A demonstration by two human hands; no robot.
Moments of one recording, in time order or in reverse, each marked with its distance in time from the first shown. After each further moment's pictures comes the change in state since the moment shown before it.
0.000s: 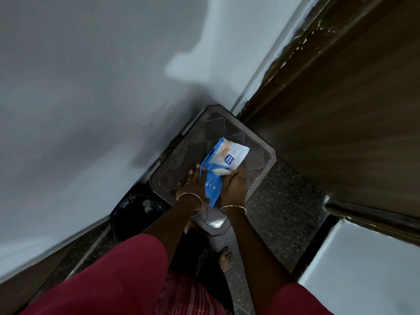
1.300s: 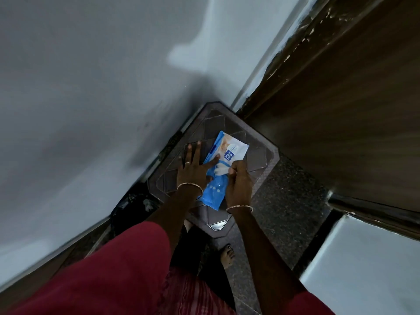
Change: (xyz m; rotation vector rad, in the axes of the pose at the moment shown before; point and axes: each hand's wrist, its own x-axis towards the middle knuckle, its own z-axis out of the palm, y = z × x) left_hand 0.028 0.002 -0.030 0.170 0.376 0.109; right_hand 0.015 0.001 -0.011 0.024 -0.071 -0.249
